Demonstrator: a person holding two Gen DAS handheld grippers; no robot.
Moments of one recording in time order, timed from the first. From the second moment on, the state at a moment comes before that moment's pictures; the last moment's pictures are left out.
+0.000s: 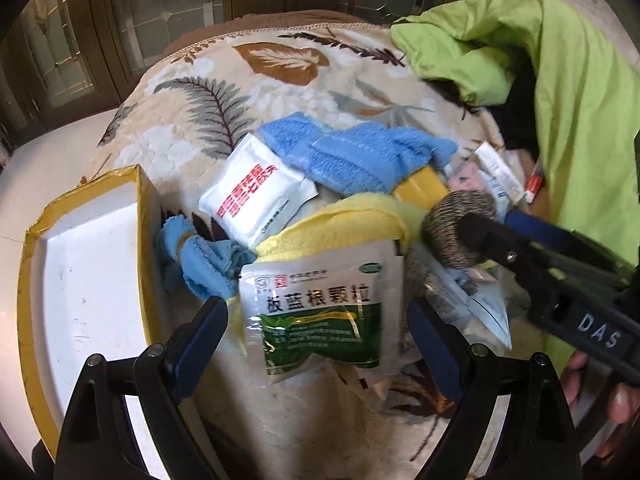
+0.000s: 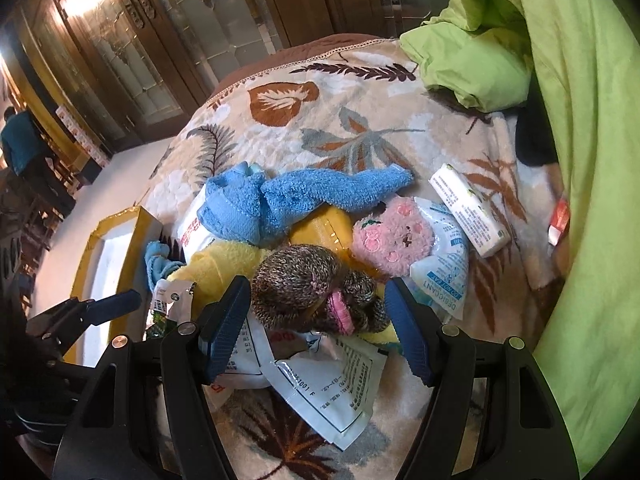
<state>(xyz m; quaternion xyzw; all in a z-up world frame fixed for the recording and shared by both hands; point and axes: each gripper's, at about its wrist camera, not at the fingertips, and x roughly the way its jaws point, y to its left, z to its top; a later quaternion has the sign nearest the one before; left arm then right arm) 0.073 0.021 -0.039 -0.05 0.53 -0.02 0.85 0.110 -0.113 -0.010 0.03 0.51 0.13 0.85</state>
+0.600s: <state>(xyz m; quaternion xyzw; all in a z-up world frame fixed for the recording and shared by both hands) 0.082 0.031 -0.054 -0.08 0.54 -0.02 0.84 0.123 -0.111 -0.040 0.07 0.56 0.16 0.81</state>
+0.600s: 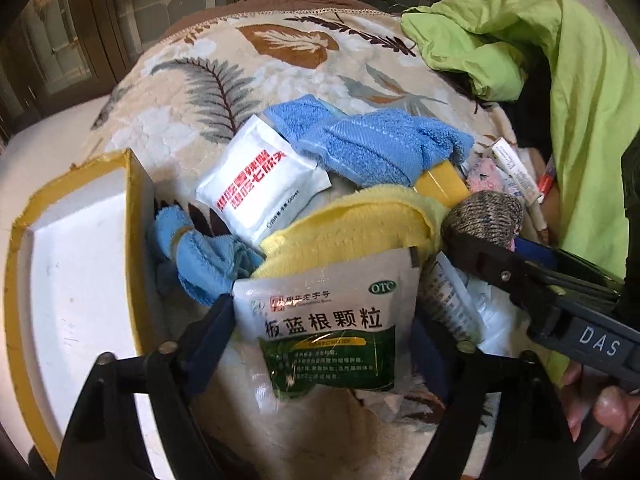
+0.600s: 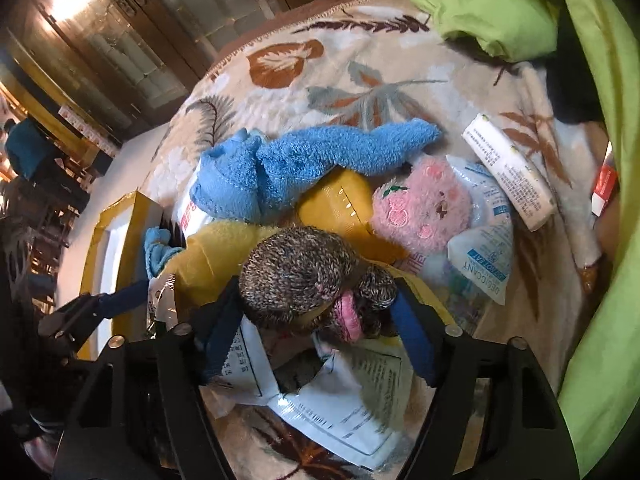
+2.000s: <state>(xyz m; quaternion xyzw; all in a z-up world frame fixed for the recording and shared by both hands) 0.039 0.226 -0.036 -0.16 0.52 0.14 0.83 0.122 0.110 -0.003 0.02 0.55 0.34 0.77</state>
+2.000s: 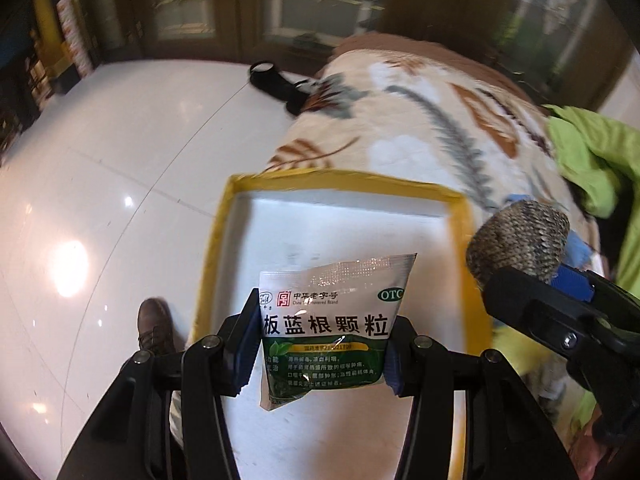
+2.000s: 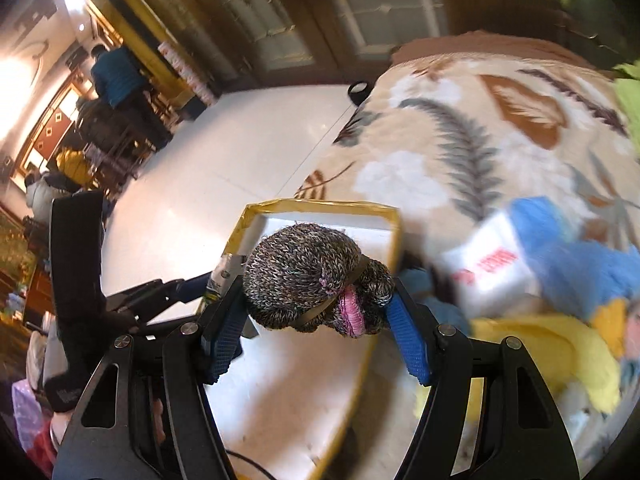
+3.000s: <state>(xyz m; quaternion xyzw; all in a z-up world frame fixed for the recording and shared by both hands) 0.045 0.243 -0.063 -0.19 0.51 0.16 0.82 0.141 0.168 -0.042 -0.06 0.56 0.32 0.76</state>
